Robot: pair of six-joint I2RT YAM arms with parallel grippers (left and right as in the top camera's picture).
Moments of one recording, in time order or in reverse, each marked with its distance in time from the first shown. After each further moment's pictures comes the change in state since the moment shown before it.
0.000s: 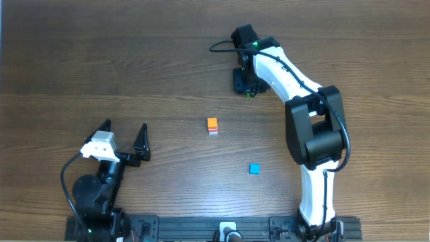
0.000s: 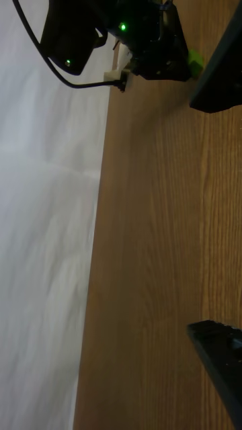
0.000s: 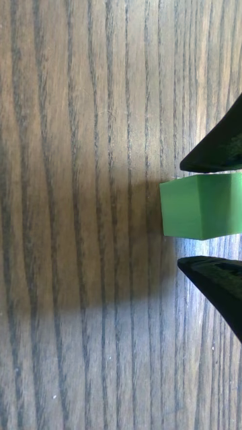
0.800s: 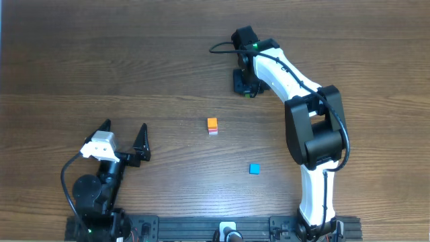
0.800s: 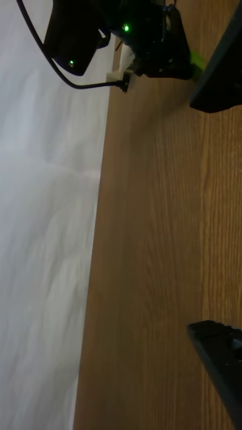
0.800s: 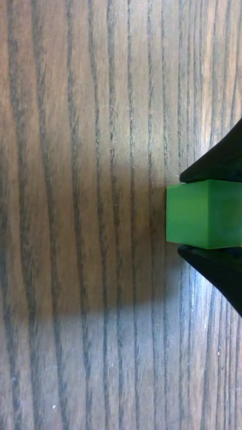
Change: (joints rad) left arm 0.000 0.000 0.000 0.000 0.000 0.000; right arm 0.000 0.000 -0.019 0.020 0.000 0.000
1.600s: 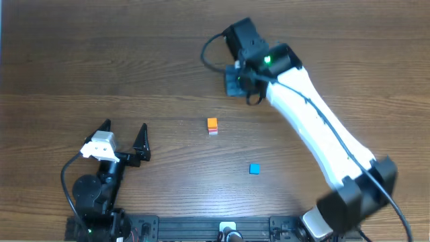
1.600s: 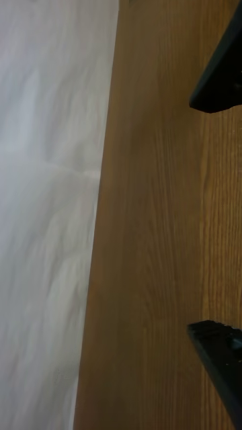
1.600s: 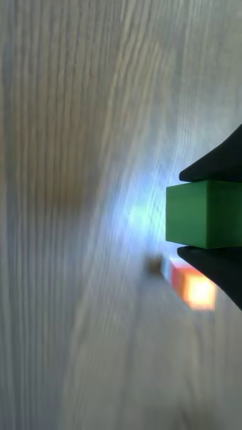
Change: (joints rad) left arm 0.000 0.000 0.000 0.000 0.000 0.000; right arm 0.174 -0.478 -0.009 -0.194 0.011 0.077
